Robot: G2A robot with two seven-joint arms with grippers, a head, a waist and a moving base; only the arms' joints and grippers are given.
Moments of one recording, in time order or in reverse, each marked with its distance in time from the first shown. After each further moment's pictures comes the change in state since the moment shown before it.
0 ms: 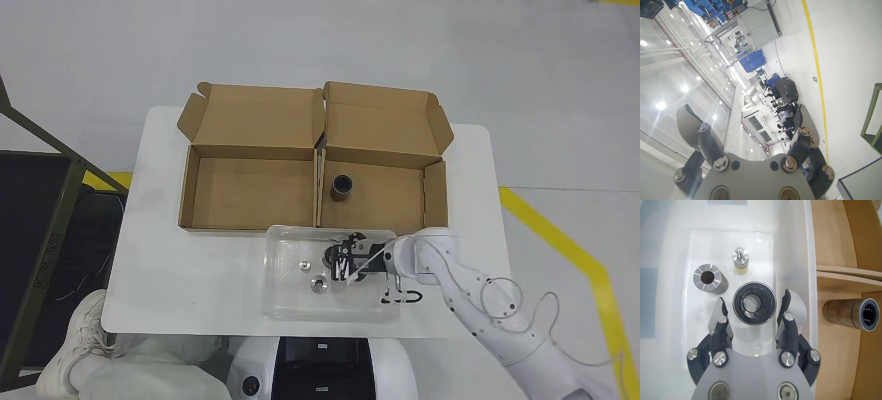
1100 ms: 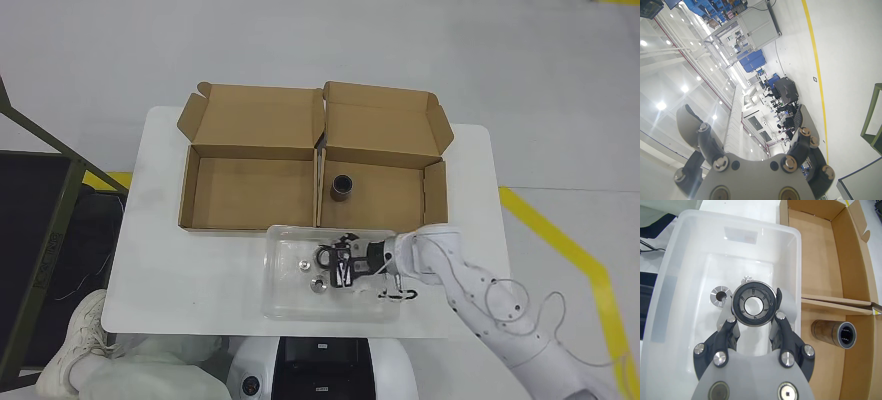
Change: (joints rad) left arm 0.000 0.000 0.000 0.000 0.000 0.000 0.000; right arm -0.005 0.017 0.021 -0.094 -0.034 -0.047 -0.117
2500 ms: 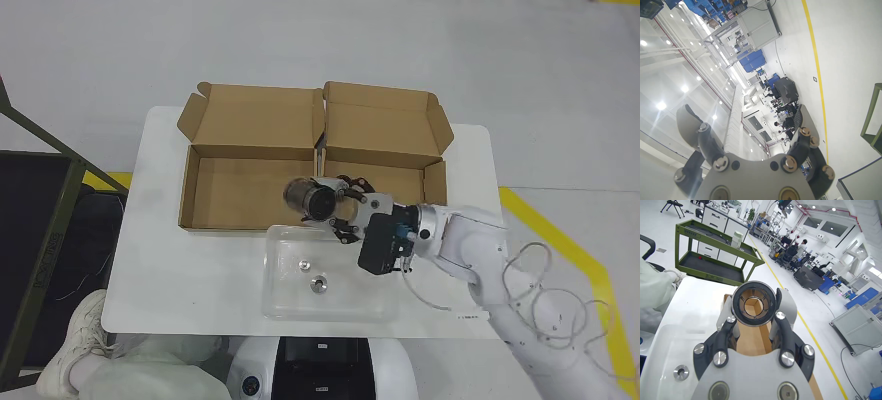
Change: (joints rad) left arm 0.000 0.000 0.000 0.000 0.000 0.000 0.000; right arm -0.023 0.012 0.186 -0.303 0.098 0.249 -0.333
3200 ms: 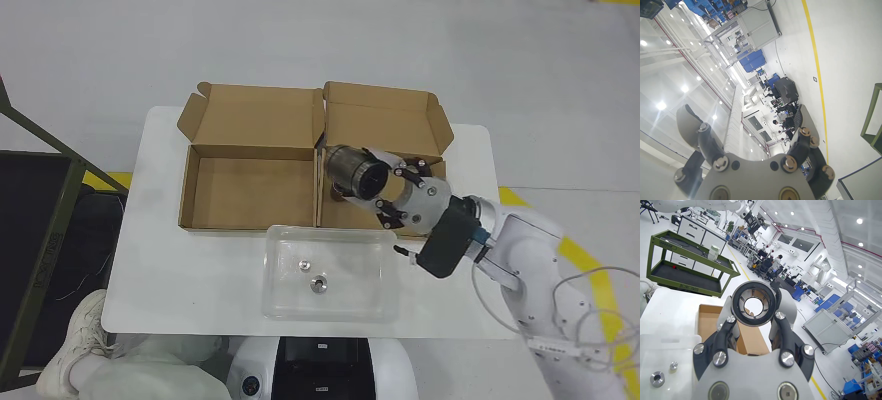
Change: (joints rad) left arm 0.000 0.000 0.000 0.000 0.000 0.000 0.000; right arm -0.098 0.028 0.198 -0.113 -0.005 0.029 -0.087
